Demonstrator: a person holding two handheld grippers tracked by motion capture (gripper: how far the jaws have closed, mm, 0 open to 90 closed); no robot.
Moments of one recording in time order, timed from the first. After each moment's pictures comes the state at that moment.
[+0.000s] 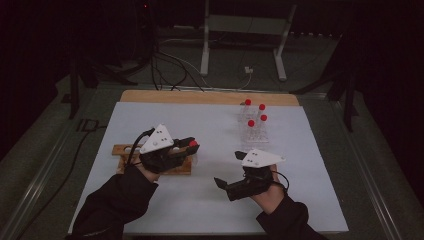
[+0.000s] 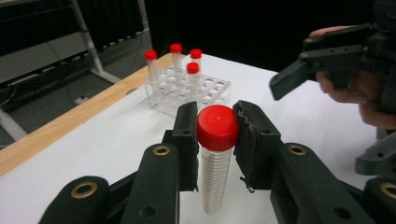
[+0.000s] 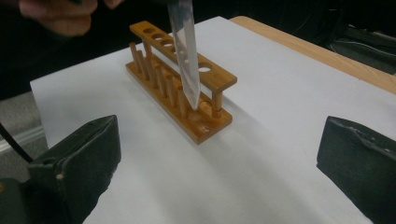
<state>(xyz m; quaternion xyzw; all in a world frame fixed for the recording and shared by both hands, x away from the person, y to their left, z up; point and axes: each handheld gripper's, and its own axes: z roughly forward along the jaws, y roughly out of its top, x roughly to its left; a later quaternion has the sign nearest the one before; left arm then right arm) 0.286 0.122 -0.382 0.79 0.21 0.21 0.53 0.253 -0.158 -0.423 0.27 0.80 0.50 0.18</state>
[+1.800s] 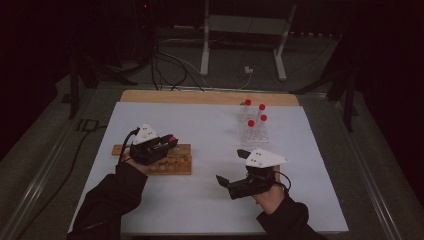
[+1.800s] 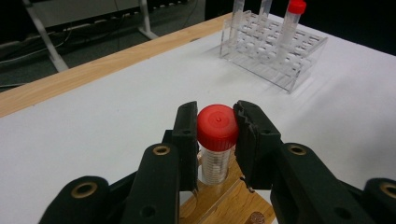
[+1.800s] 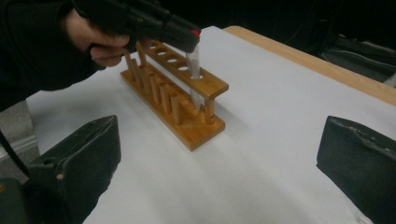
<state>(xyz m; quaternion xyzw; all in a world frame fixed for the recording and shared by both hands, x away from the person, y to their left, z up) 0.336 0.162 -0.447 0.78 0.32 0.22 0.49 0.254 -0.164 -0.425 0.27 0.79 0.52 0.19</state>
